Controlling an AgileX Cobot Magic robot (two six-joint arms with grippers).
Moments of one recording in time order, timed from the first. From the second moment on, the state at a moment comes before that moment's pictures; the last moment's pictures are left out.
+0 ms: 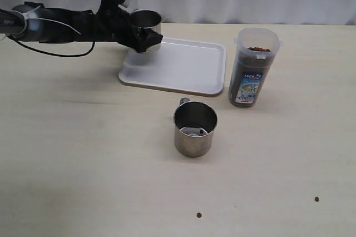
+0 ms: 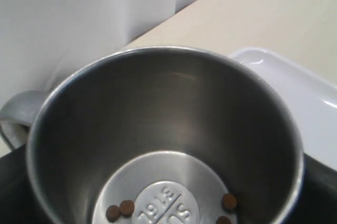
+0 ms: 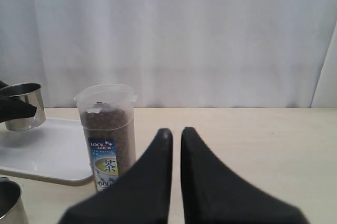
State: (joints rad) left arm -0.19 2.46 -1.73 -1.73 0.66 2.11; right arm 0.18 0.00 0.00 -0.01 0.11 0.01
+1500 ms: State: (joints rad) left arm -0.19 2.54 -1.78 -1.74 0.72 2.11; right arm 0.18 0.00 0.00 -0.01 0.11 0.01
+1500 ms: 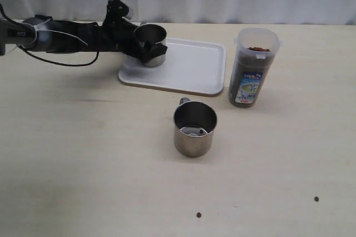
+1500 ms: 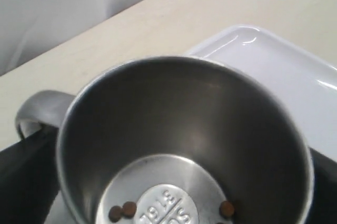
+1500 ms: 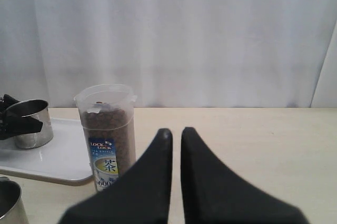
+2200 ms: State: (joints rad) left arm -0.17 2.29 -1.78 -1.17 0.73 1.49; right arm 0.18 0.00 0.00 -0.01 0.11 0.01
